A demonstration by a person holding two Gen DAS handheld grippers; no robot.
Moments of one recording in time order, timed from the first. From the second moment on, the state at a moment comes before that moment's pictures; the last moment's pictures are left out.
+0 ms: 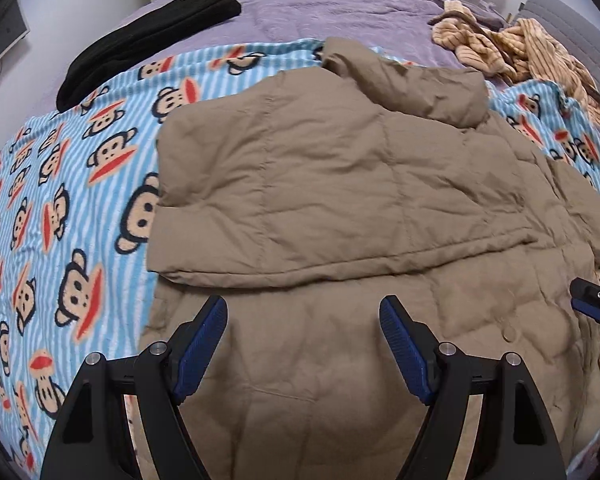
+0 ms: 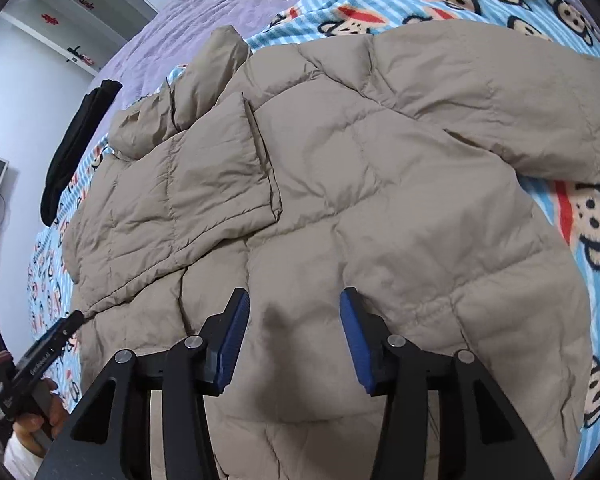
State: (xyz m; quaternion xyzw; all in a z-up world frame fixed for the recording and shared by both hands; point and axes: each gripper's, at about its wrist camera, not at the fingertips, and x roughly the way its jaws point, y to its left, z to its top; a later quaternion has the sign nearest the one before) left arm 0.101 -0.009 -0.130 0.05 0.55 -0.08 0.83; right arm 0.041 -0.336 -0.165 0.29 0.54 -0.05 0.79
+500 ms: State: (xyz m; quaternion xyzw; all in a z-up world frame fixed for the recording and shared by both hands) left arm 0.078 -0.104 -0.130 0.07 0.56 -0.11 0.82; right arm -0.036 -0.459 -0.165 0.41 0.48 -0.11 0.76
